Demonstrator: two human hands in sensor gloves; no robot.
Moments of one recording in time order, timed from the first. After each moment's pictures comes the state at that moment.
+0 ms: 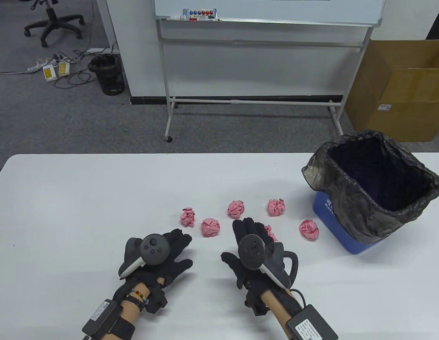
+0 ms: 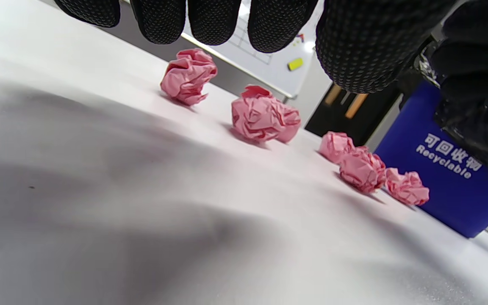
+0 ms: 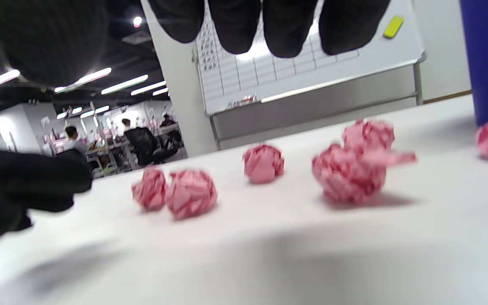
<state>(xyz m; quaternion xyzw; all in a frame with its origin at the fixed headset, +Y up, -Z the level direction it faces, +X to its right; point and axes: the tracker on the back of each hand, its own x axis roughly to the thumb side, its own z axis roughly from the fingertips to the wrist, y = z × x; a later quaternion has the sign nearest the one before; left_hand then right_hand) -0.203 -0.744 -0.374 -0.07 -0.18 0.21 0.96 0.064 -0.687 -0.331 0.05 -0.02 0.99 0.15</state>
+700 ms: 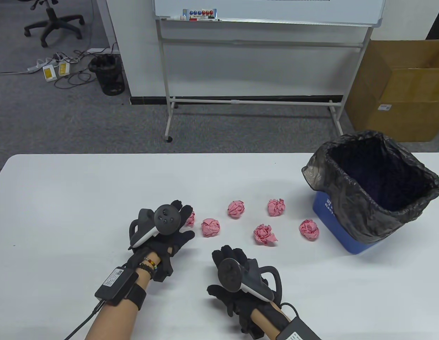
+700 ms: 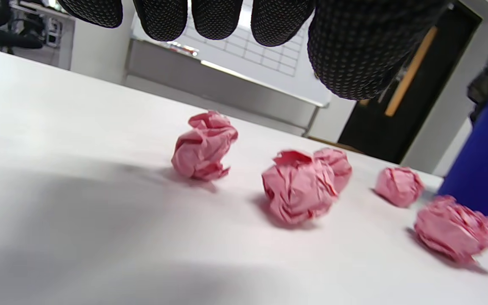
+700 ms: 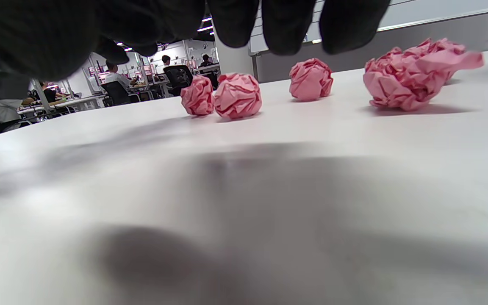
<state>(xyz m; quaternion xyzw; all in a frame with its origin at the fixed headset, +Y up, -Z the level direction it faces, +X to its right) -0.184 -0.703 -0.447 -0.05 -0.12 0.14 0.98 0.035 -0.724 -0.309 0.14 0.06 0.98 0.10</state>
